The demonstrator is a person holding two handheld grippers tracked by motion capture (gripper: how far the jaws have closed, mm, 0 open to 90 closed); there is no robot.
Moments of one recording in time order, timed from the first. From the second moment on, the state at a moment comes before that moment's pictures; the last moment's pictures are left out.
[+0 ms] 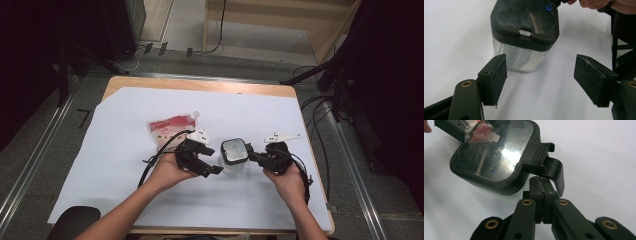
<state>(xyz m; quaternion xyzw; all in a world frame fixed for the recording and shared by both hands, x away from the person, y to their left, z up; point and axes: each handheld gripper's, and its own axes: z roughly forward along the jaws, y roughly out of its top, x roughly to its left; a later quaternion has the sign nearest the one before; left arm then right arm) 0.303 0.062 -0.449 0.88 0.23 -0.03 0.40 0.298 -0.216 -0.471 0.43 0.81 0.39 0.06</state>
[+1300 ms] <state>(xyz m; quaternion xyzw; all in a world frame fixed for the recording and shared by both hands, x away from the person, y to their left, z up) 0.324 0.021 -0.466 0.88 0.24 0.02 0.41 0.326 -0.225 -0.474 0.46 0.79 0.39 0.08</state>
